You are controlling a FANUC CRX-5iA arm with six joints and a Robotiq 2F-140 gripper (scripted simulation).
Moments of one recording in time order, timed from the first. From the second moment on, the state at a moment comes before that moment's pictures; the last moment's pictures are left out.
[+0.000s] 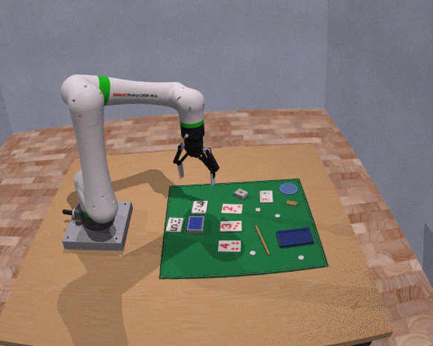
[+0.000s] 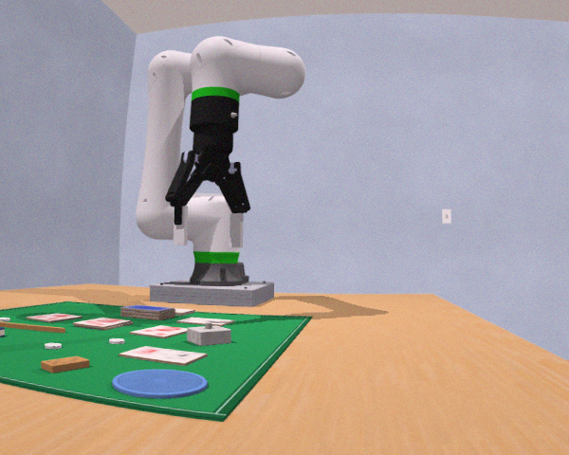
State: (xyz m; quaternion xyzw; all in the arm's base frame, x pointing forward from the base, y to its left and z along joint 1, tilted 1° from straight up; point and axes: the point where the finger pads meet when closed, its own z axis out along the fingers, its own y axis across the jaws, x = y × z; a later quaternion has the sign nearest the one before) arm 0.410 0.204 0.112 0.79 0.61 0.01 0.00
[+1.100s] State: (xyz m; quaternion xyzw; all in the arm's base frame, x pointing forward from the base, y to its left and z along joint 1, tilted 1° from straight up) arm 0.412 0.202 0.081 0.99 -0.16 0.01 -0.01
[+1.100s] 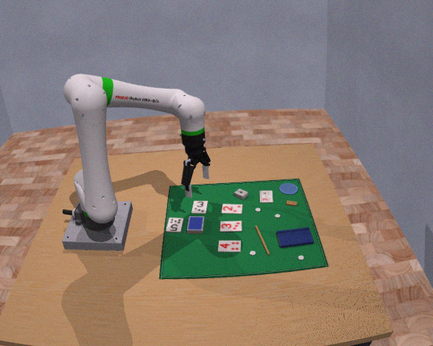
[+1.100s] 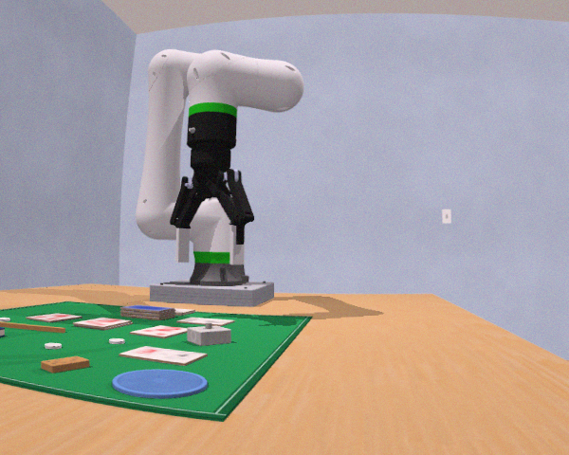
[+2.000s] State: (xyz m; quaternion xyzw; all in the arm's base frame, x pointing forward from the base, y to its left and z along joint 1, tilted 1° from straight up) arm 0.412 0.199 0.060 0.74 -0.67 0.00 -0.01
